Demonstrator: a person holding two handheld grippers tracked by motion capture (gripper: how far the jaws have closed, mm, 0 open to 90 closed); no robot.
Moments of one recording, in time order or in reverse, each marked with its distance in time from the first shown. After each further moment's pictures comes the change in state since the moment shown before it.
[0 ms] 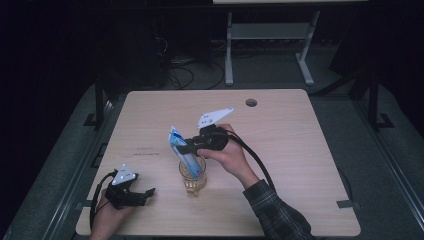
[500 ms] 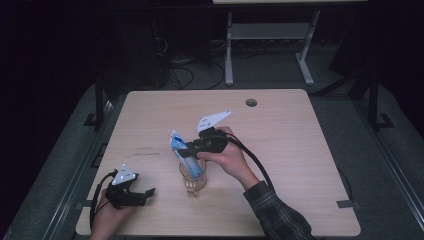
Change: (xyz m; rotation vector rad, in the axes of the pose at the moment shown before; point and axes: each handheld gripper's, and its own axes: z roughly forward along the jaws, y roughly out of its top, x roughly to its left) left arm 0.000 0.000 0.000 0.000 0.001 0.001; right arm -0.002 -0.008 0.006 0.047 -0.005 0.008
